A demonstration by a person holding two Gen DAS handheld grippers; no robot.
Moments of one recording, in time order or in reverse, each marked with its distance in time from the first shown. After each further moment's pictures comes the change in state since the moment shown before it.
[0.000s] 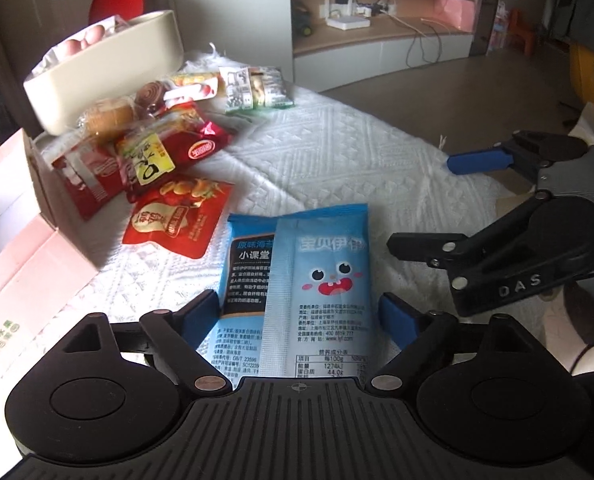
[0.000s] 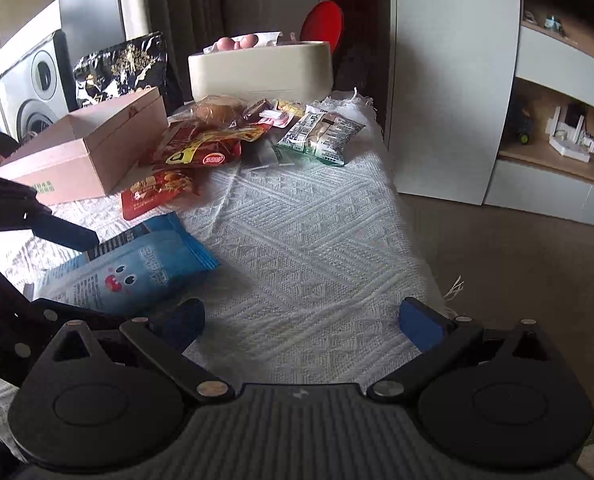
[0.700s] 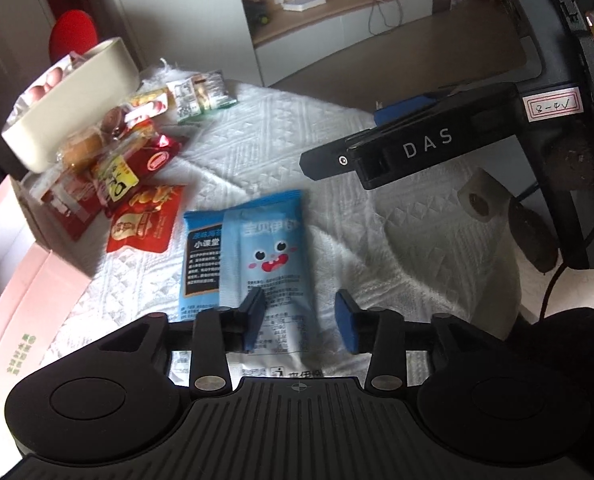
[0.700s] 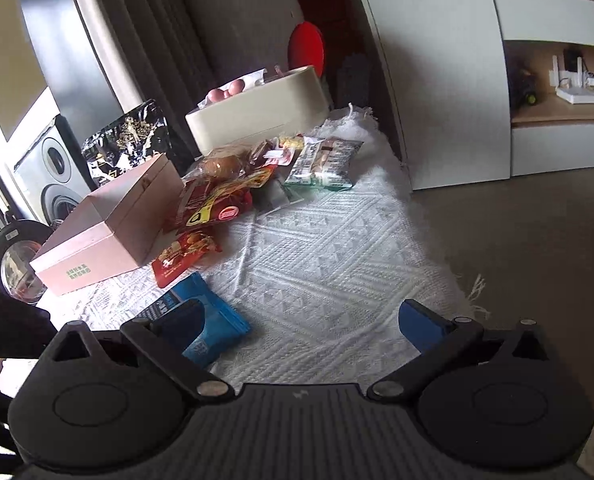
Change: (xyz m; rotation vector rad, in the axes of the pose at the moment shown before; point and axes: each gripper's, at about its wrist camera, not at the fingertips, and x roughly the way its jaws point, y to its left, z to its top) left arm -0.029 -0.044 -0.008 0.167 0.054 -0.015; right arm -0.010 -0.031 0.008 0.248 -0.075 0.128
